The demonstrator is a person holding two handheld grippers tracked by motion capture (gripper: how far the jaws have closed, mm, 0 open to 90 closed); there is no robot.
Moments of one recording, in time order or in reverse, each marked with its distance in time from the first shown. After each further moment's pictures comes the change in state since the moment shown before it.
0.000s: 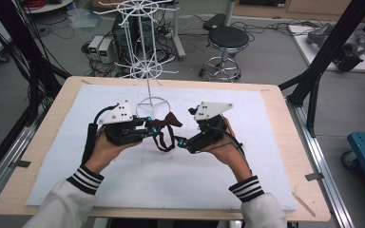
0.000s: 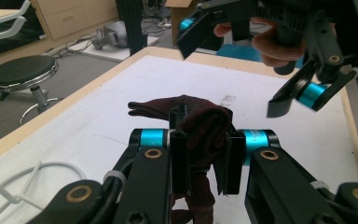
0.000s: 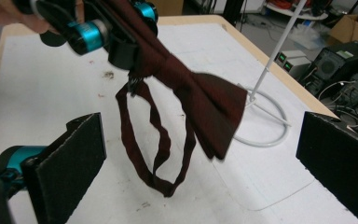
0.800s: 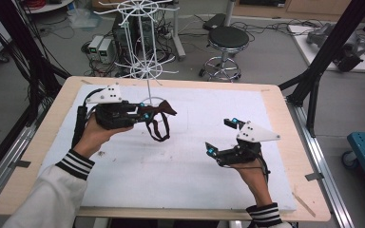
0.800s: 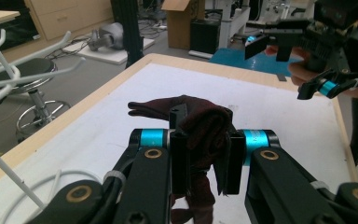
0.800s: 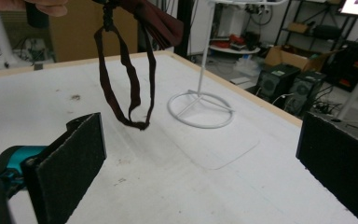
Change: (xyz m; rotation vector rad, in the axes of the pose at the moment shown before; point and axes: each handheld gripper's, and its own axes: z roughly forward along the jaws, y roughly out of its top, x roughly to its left) left arm 0.033 0.031 -0.018 -0.005 -0.031 -0.007; right arm 0.006 -0.076 -0.067 -0.230 -0.201 0.131
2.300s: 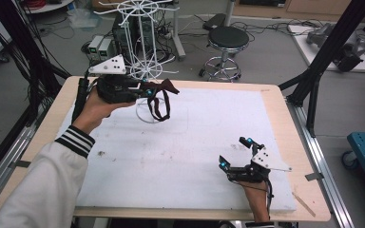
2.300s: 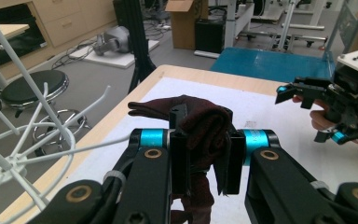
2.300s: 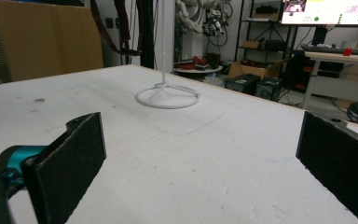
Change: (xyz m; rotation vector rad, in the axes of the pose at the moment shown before) left arm 0.031 0.052 0.009 0.018 0.011 0.044; right arm 0.003 -0.084 -0.029 -0.132 -0.154 0.093
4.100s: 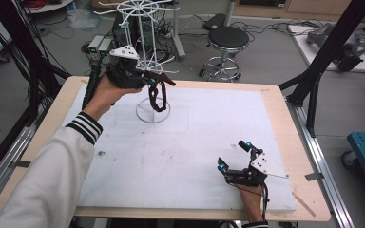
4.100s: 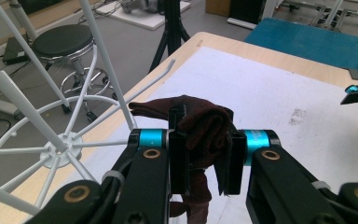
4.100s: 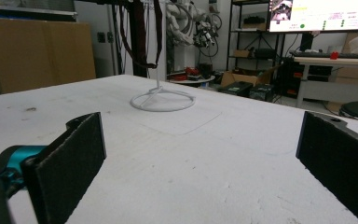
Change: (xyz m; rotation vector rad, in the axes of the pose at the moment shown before) left arm 0.042 0.005 0.031 0.165 0.121 -0.084; right arm 0.006 -0.020 0.001 -0.055 -0.037 0.036
